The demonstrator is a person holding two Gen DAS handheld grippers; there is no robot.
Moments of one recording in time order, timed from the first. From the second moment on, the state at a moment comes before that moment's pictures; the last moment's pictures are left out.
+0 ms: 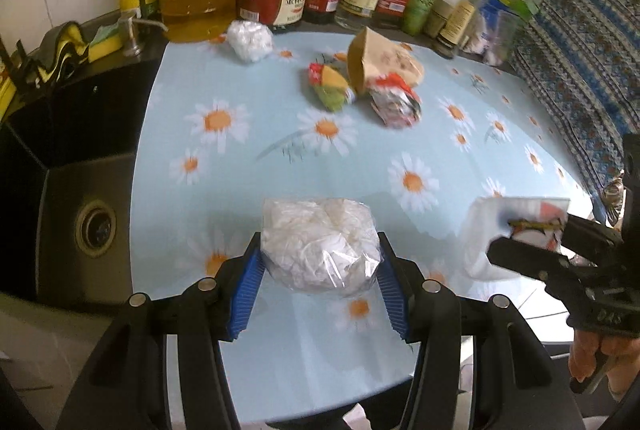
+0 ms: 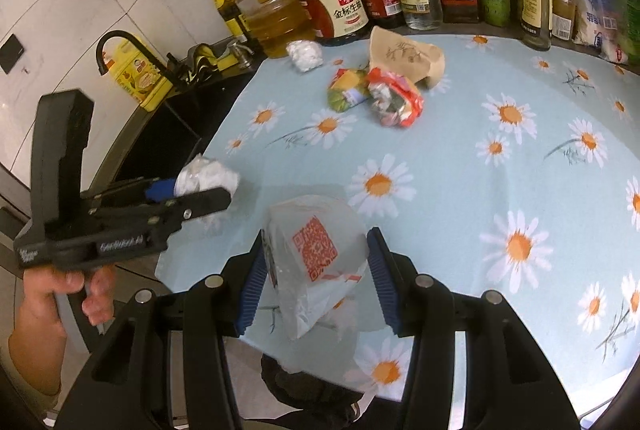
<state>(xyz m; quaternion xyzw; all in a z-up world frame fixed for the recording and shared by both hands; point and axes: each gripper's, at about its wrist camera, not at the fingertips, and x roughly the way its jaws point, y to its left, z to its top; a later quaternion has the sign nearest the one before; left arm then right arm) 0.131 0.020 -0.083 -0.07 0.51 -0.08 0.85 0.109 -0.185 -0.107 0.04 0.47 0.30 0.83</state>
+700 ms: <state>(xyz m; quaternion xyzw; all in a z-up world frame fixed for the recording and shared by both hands) 0.005 0.024 -0.091 -0.07 0.52 -0.09 0.84 0.013 -0.160 -0.130 0.04 0.48 0.31 0.82</state>
